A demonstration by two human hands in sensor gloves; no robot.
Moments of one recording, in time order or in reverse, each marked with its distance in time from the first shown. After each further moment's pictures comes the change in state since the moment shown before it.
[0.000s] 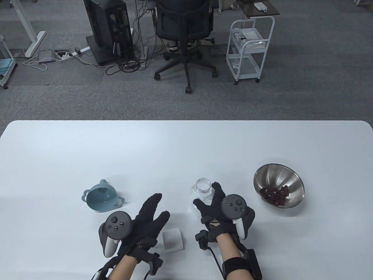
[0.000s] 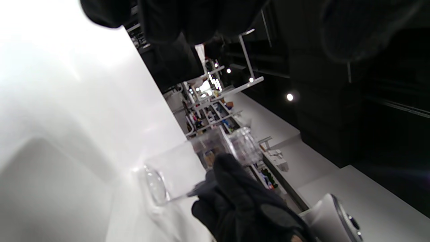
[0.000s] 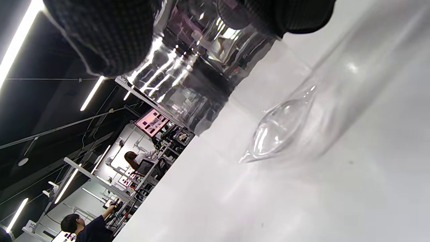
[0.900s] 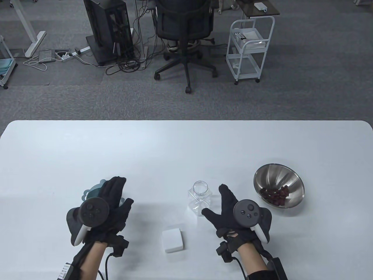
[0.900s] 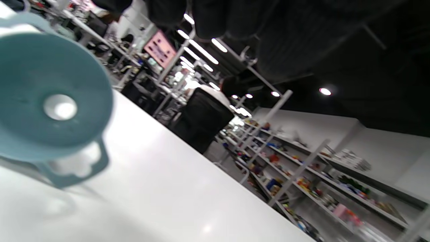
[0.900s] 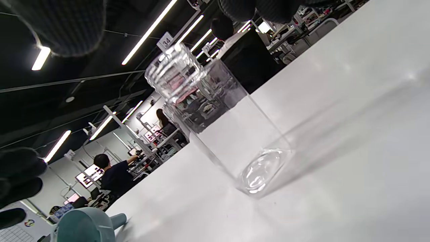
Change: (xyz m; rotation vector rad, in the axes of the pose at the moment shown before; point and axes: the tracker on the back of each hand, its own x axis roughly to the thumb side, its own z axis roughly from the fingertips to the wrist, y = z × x) left_hand -0.007 0.109 -0.008 0.186 0.139 -0.469; right_hand 0.012 -0.066 0.031 0.129 -0.225 0.164
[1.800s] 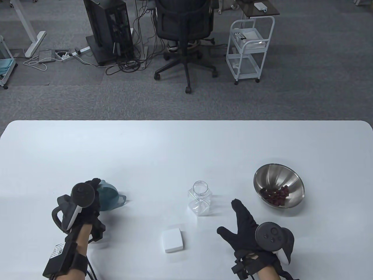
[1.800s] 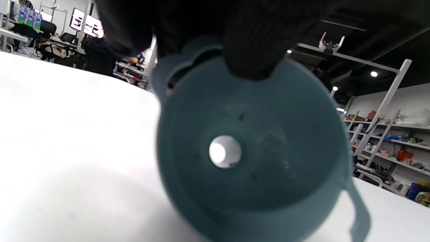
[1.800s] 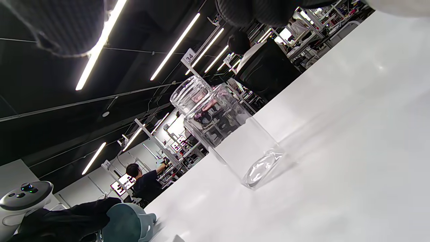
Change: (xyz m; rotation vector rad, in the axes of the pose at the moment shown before) left_hand -0.074 -0.002 -0.041 0.081 0.321 -0.374; right_hand -0.023 -0.016 0.046 -0.044 -0.096 -0.076
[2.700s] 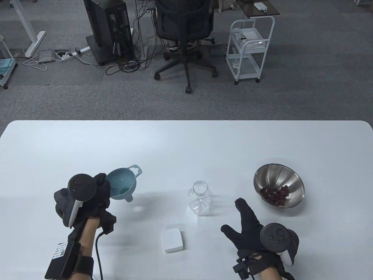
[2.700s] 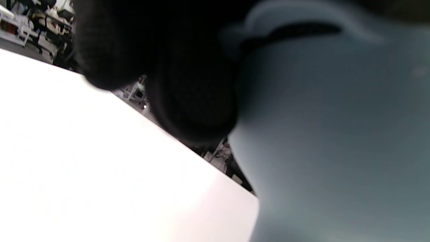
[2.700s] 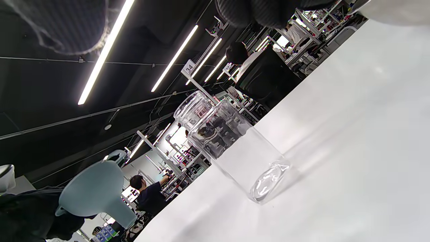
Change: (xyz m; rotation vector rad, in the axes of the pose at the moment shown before) left_hand 0.054 0.070 0.023 0.027 -0.024 0.236; right_hand -0.003 -0.007 0.003 -0.041 0.004 -0.044
